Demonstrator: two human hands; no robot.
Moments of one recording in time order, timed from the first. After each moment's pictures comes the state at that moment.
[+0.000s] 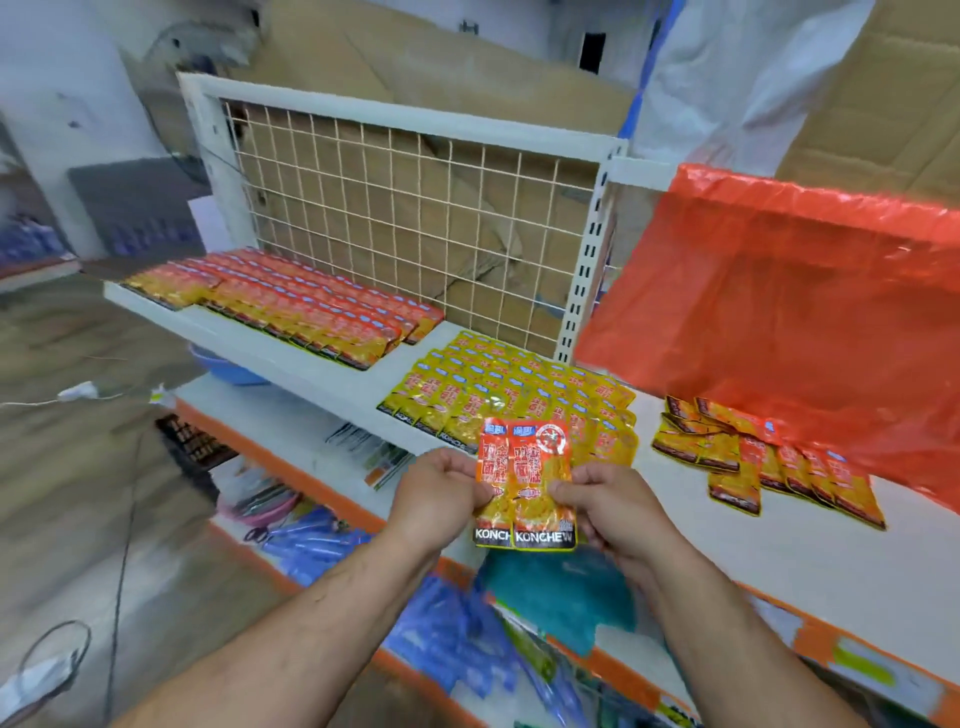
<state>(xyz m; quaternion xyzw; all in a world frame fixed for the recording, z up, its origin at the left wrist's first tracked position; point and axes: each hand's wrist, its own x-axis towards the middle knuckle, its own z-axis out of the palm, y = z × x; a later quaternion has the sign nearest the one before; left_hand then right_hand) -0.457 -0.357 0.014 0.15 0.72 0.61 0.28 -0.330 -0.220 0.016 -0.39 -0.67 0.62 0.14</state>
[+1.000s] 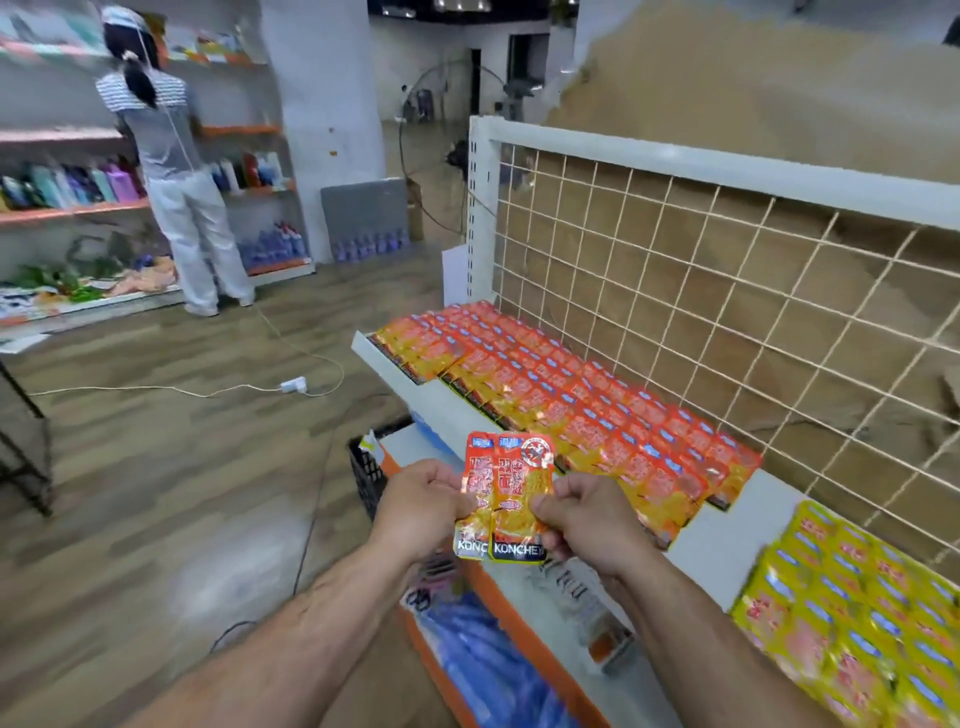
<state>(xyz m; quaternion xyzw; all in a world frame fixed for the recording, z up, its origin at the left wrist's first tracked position) -0.853 -0.500 0.005 0.00 0.77 0.61 0.16 -0.782 -0.326 -0.001 -0.23 -0.75 0.62 0.02</state>
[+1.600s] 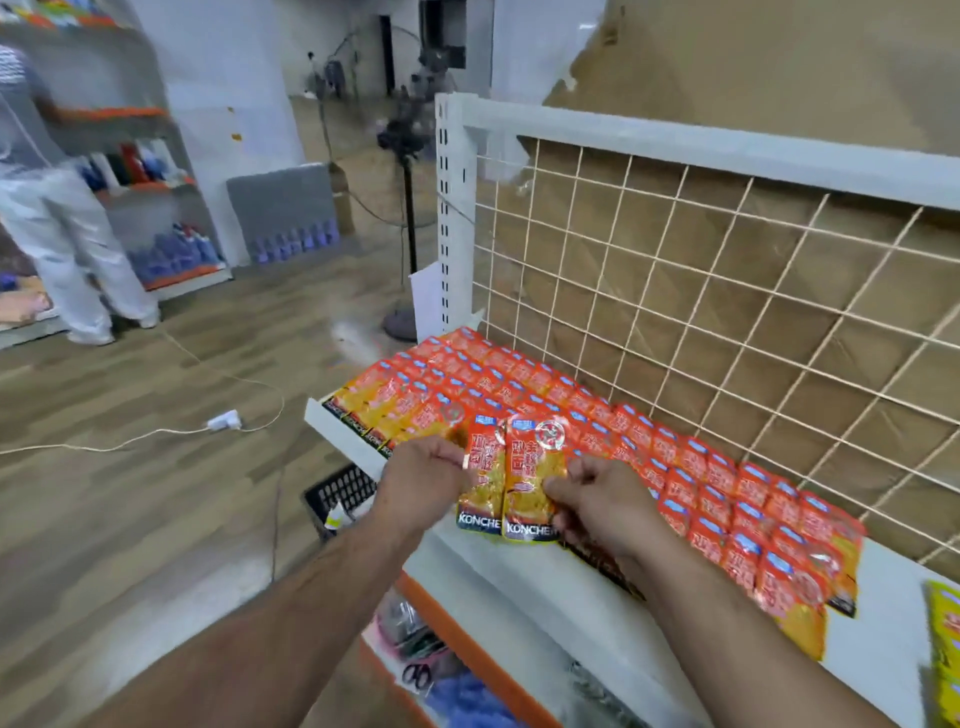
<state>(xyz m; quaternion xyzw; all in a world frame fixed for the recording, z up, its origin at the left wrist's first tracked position) -1.081 -0.464 -0.002 0.08 0.78 0.58 0.22 -0.965 -0.303 -0.004 -0.31 -0.71 0.62 0.08</state>
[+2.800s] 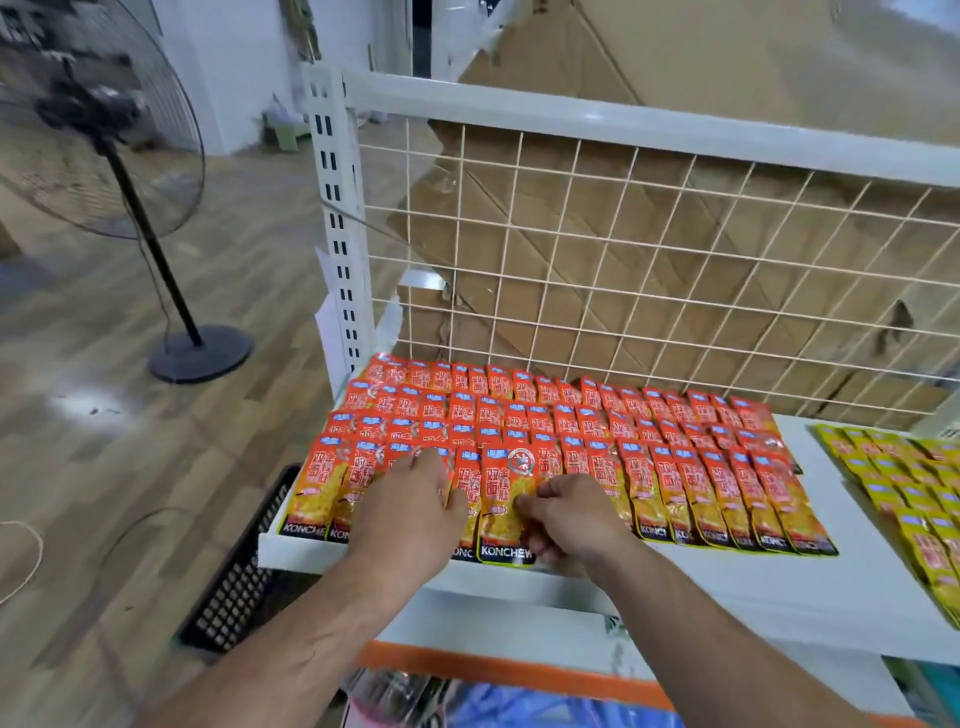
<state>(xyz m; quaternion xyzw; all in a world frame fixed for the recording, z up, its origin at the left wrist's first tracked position) -1.234 -0.489 -0.020 0.52 0.82 0.25 0.07 -1.076 -0.396 -0.022 -0.57 -0.61 0.54 0.14</state>
